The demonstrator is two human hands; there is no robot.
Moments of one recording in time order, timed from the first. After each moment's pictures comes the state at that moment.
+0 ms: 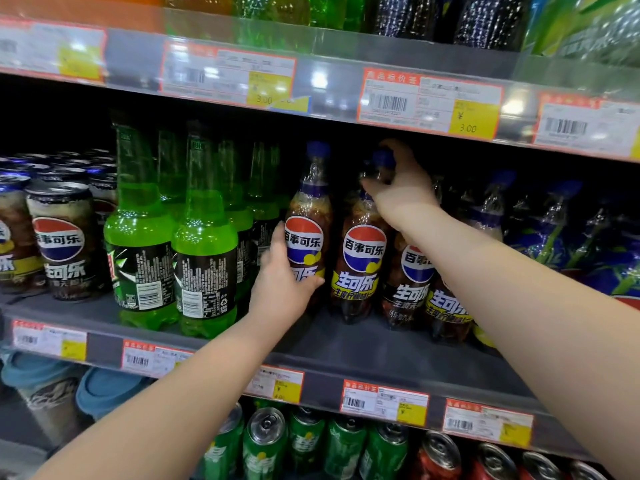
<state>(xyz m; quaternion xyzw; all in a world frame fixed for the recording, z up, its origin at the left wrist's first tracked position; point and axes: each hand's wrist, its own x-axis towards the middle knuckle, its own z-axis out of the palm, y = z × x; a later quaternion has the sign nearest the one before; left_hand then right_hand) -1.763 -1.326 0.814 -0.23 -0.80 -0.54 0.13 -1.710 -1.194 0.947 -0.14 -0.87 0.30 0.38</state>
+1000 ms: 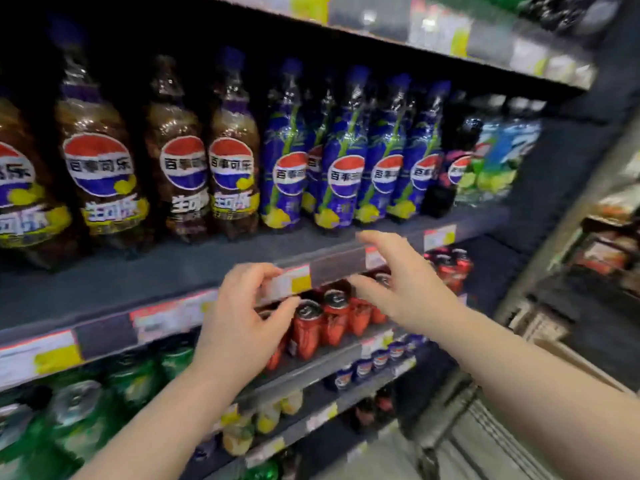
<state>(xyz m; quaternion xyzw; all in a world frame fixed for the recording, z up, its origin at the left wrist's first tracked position) -1.587 -1.258 0.757 -0.53 -0.67 -0.52 0.03 -1.420 -1.137 0.810 -0.31 -0.91 0.14 0.25</state>
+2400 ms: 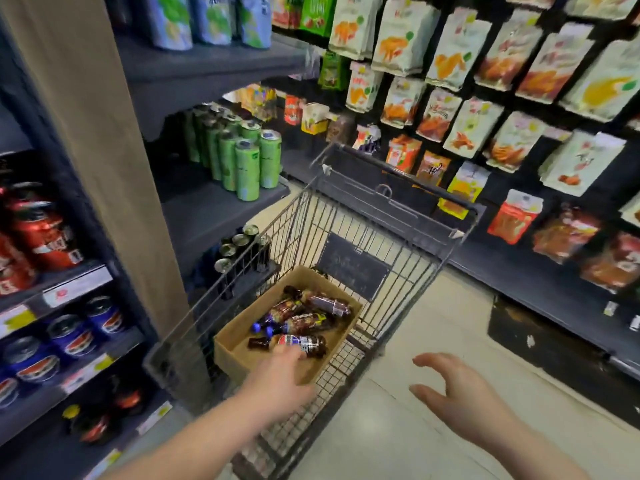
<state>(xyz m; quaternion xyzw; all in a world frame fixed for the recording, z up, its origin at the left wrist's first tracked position) -0.927 -0.854 0.597 -0.66 -0.65 -0.09 -0.36 -0.682 -0.871 0.661 -0.69 -0.70 0.19 -0.03</state>
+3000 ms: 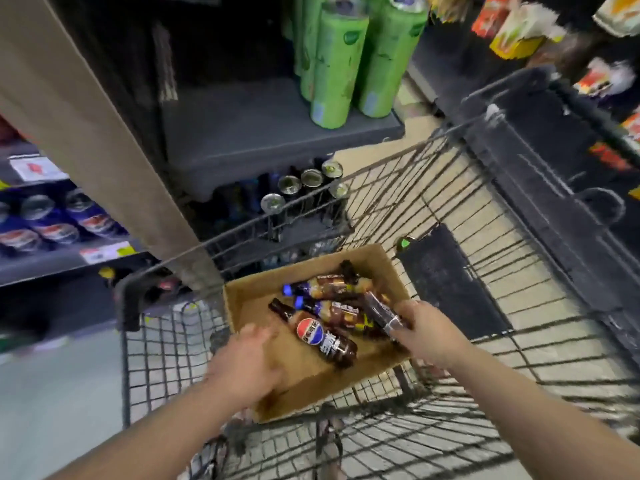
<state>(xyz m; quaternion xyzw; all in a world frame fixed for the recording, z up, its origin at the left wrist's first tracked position) -0.921 -0.720 0.467 -0.42 -0.83 -0.01 -0.37 -0.730 -0.534 0.488 -0.50 -0.80 0.27 -0.20</state>
